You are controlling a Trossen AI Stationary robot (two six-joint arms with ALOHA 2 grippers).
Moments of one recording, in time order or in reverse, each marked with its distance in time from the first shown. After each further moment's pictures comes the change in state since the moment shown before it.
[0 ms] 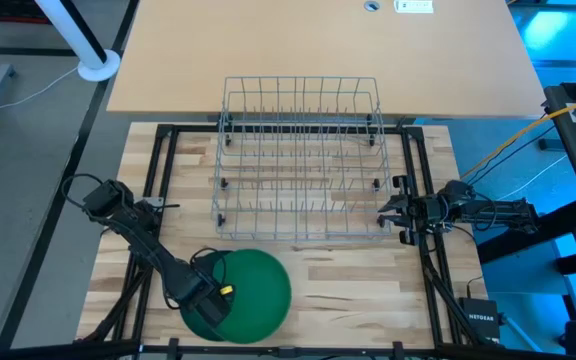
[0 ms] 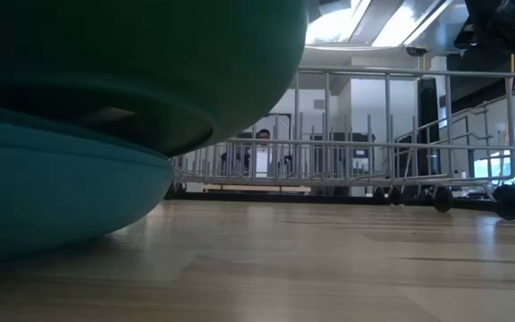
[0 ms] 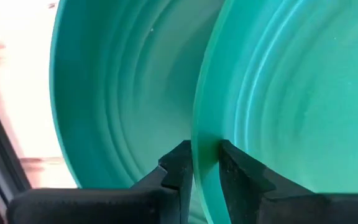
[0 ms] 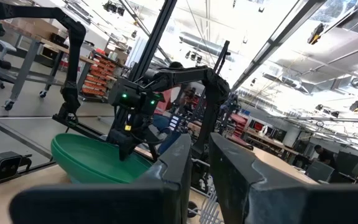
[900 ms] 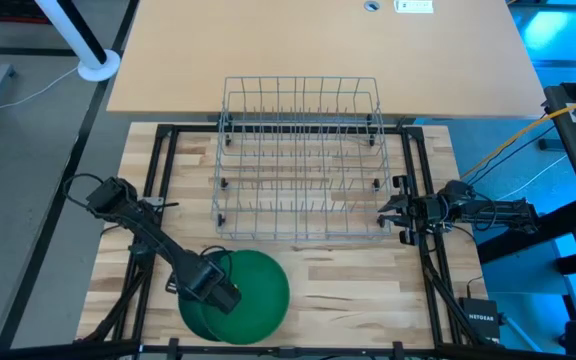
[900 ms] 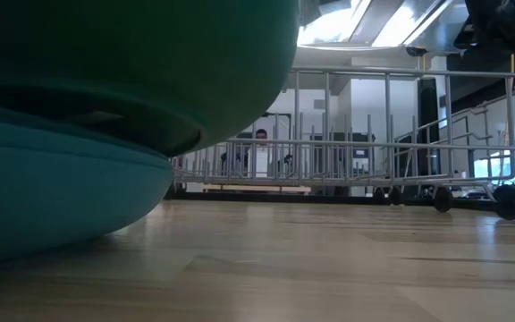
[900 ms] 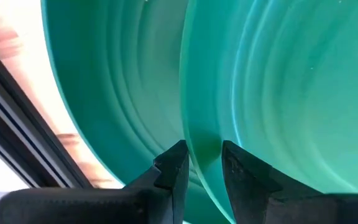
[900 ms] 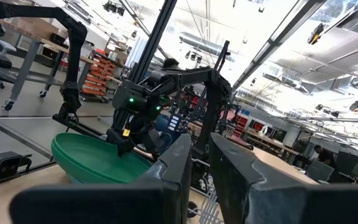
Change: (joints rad) left arm 0.104 0.000 0.000 -0.002 0.224 0.212; right arm 0.000 0.000 0.000 0.000 0.000 0.000
